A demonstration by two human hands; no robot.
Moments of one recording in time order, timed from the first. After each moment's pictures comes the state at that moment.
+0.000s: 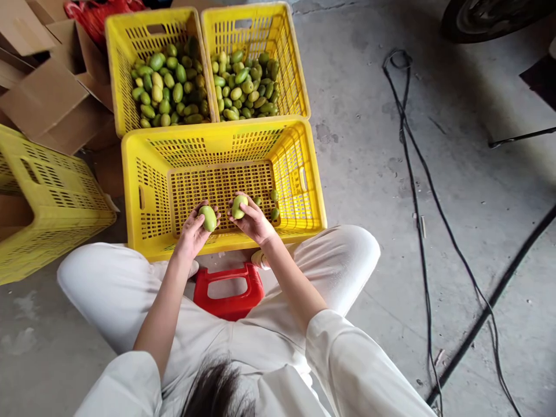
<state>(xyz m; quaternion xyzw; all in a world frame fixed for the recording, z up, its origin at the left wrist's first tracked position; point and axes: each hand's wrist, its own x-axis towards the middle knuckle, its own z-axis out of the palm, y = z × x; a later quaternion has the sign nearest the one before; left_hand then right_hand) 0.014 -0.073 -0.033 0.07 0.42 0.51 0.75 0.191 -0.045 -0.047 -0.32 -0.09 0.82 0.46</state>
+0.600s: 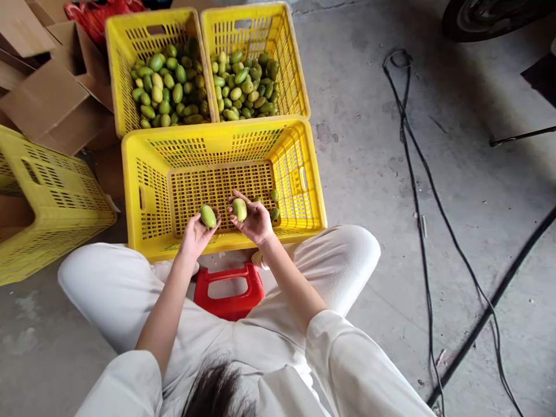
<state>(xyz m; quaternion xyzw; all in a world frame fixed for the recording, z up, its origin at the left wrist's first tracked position) 0.017 -0.070 -0.052 -0.03 0.45 0.49 0.74 0.192 -0.043 -0.049 -0.29 0.00 0.84 0.47</state>
